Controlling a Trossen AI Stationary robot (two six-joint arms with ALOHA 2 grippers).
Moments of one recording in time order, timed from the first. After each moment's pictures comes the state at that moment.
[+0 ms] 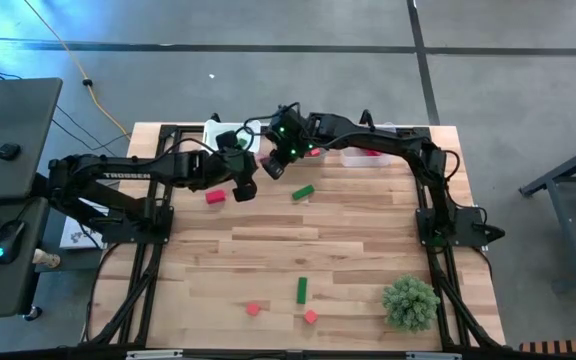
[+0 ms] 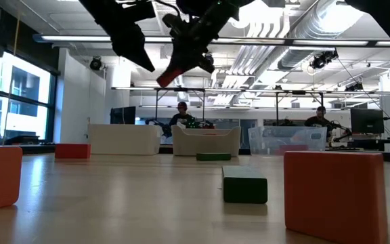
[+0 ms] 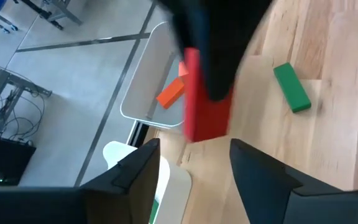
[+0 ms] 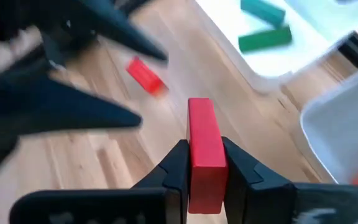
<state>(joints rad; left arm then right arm) 0.26 1.26 0.98 -0.46 -0.52 0.24 -0.29 2.05 1.97 -0.78 -0.13 0.32</state>
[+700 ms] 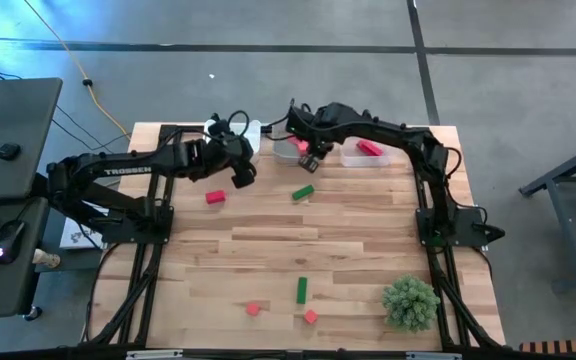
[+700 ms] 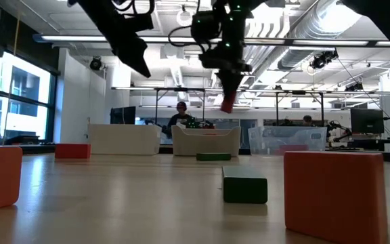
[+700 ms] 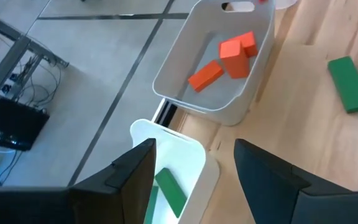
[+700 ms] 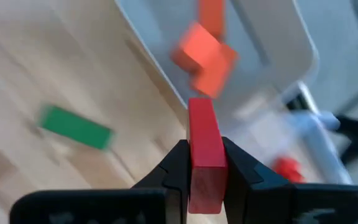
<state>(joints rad) 0.39 1.26 0.98 -0.47 -0.53 0.21 -0.38 2.05 1.97 -1.29 0.26 0.16</state>
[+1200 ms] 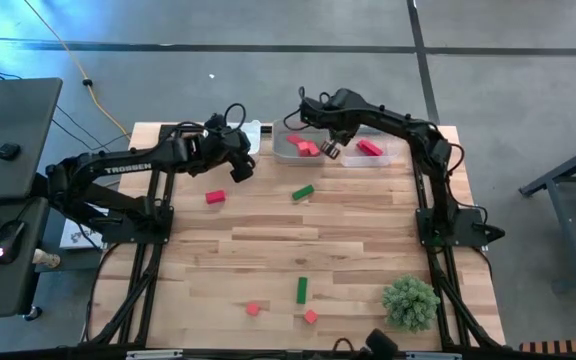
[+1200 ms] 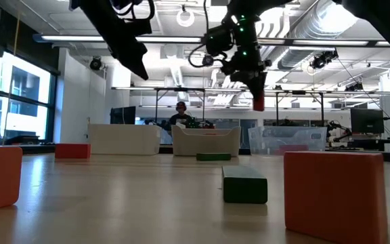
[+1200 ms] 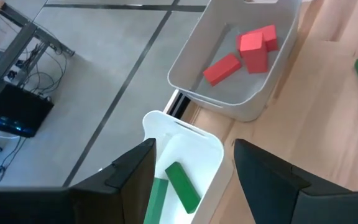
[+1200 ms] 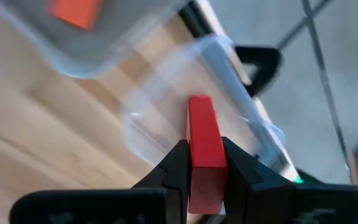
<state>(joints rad) 0.45 1.26 0.98 -0.47 -0.51 0.21 -0.50 2.05 1.97 -1.52 0.46 0.19</state>
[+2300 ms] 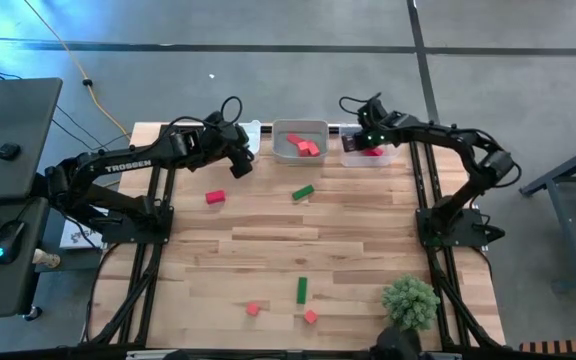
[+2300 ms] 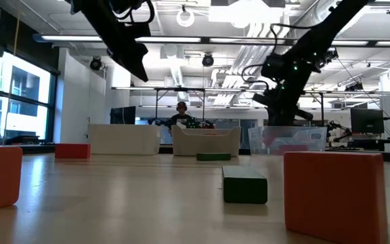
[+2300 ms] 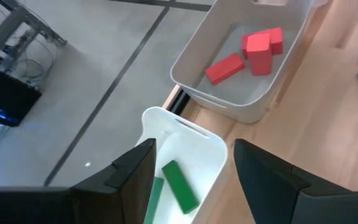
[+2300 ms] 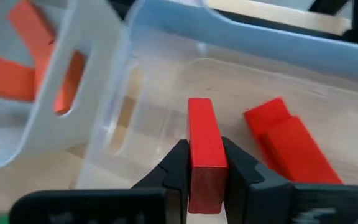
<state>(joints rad) 0.52 1.26 0.98 -0.46 -0.44 0.18 -0.85 1.59 0.96 -0.41 -0.06 0.43</state>
